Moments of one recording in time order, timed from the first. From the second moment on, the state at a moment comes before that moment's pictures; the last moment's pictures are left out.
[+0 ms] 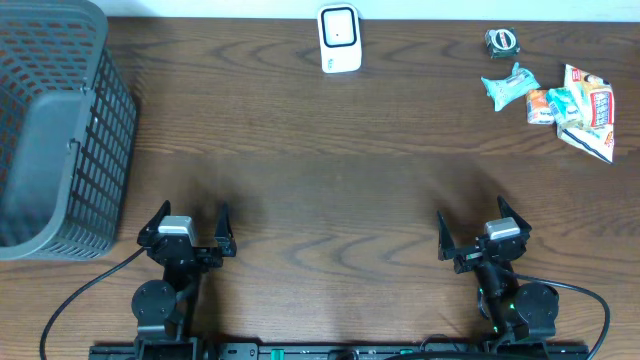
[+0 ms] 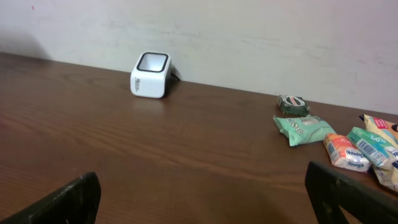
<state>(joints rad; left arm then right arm) 0.02 0.01 0.01 -0.10 0.10 -0.07 0.06 0.01 0.01 -0.06 -0.16 -0.09</state>
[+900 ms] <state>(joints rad) 0.02 0.01 0.01 -0.10 0.10 -0.07 0.06 0.01 0.01 -0.07 -0.07 0.06</state>
